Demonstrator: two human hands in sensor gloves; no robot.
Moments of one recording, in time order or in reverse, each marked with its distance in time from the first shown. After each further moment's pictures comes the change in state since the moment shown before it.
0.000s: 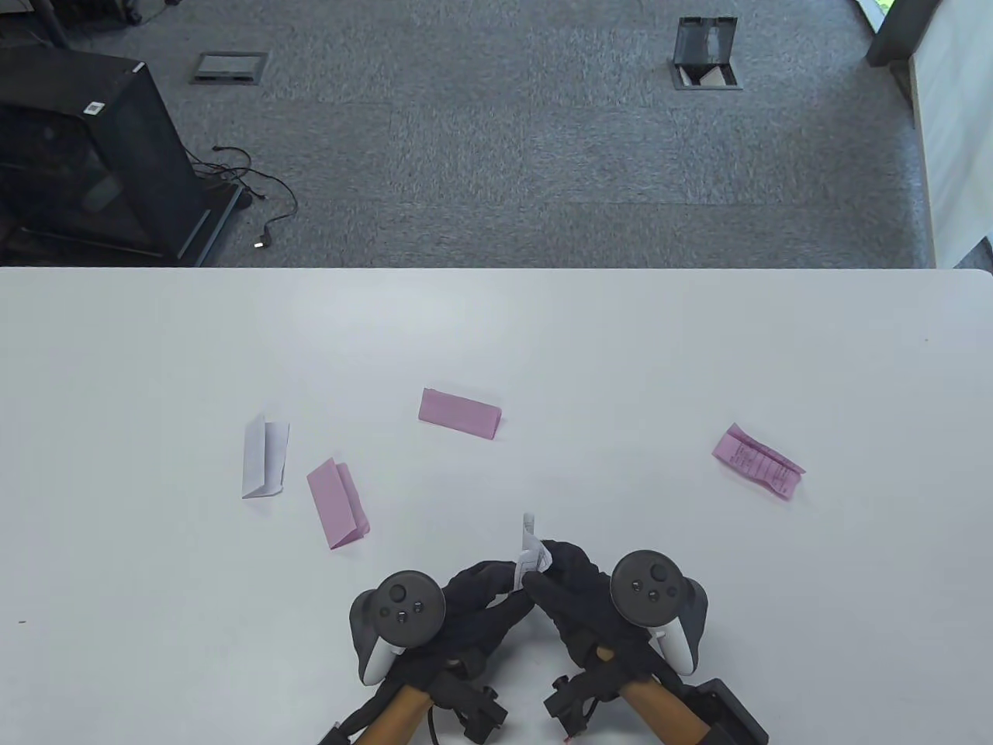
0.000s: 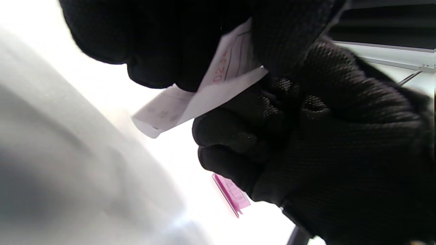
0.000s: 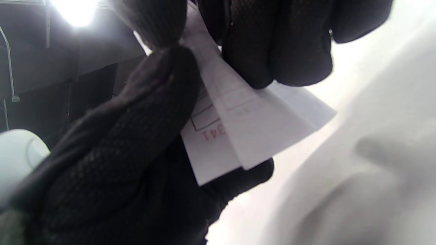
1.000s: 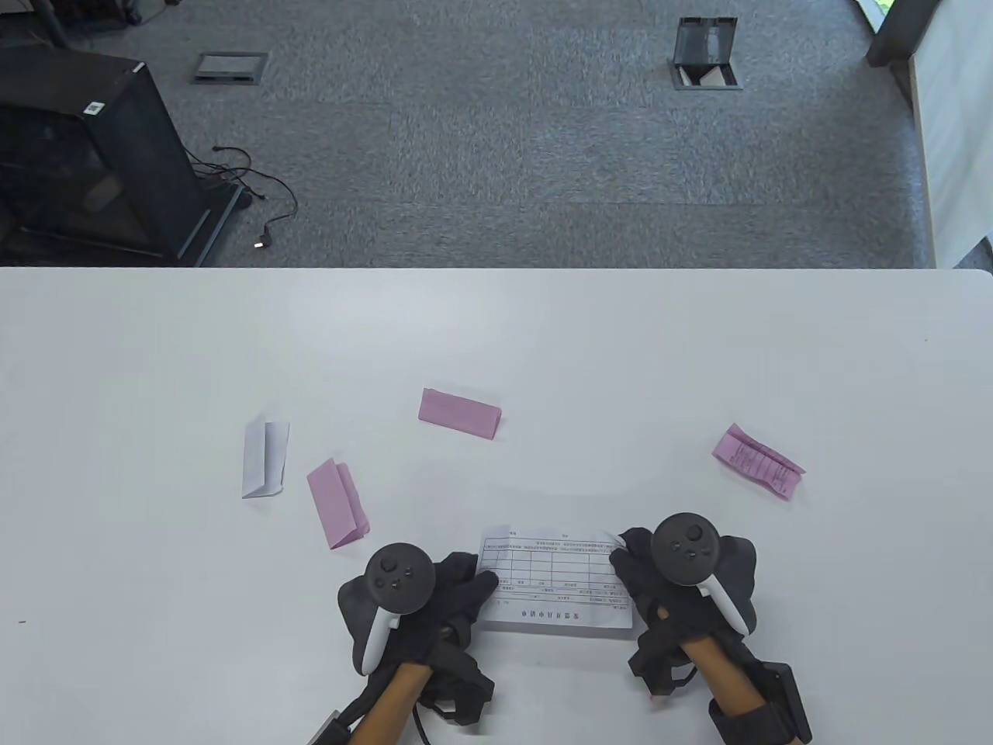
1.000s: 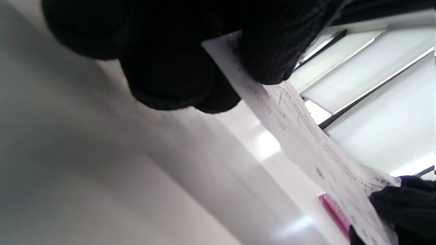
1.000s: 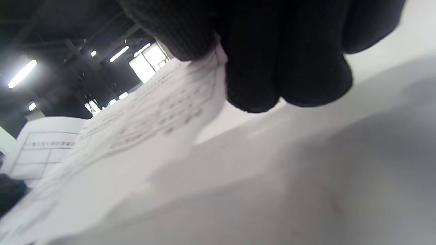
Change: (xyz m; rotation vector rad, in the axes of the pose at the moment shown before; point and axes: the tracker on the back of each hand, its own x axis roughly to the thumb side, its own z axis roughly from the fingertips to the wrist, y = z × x) left_hand -0.018 0.015 -0.008 0.076 0.430 -0.236; right_hand -0.034 -0.063 -0.022 -0.058 0.167 0.573
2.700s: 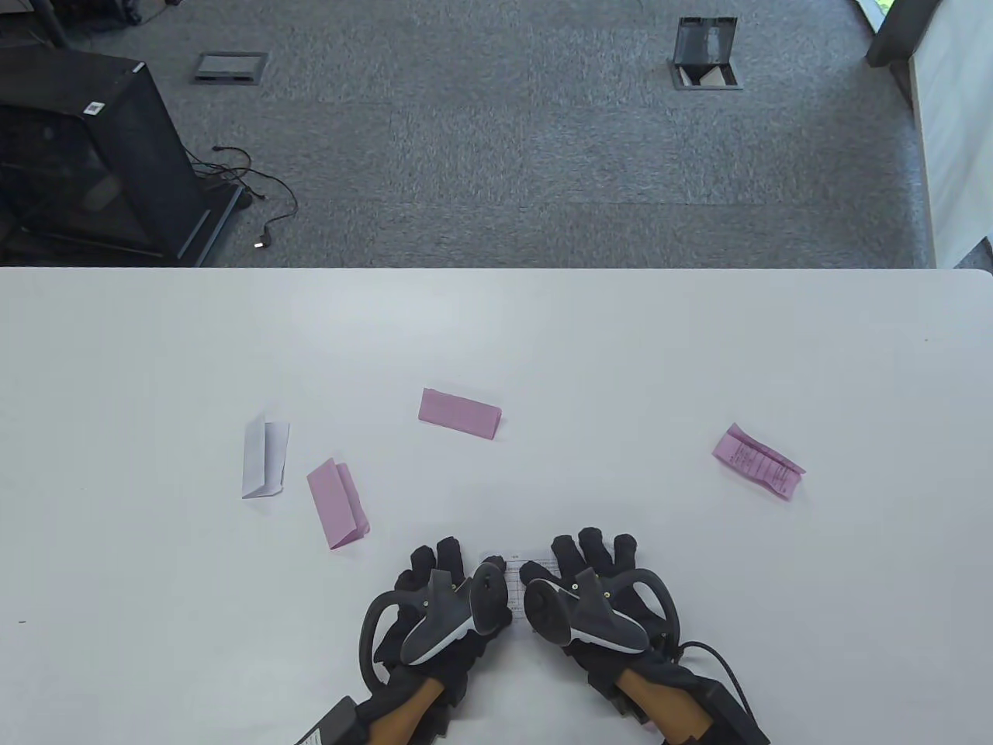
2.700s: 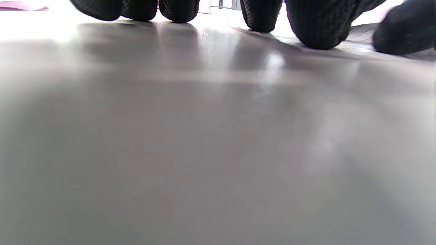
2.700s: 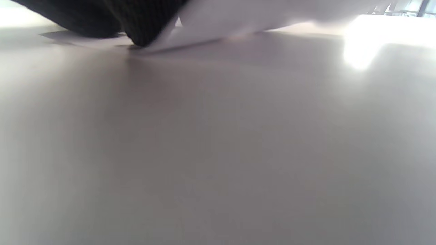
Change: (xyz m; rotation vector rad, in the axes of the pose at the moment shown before) left_hand 0.026 -0.027 0.007 -0.145 -0.075 -0.769; right_hand 0.070 0.064 0.023 0.173 -0.325 0.596
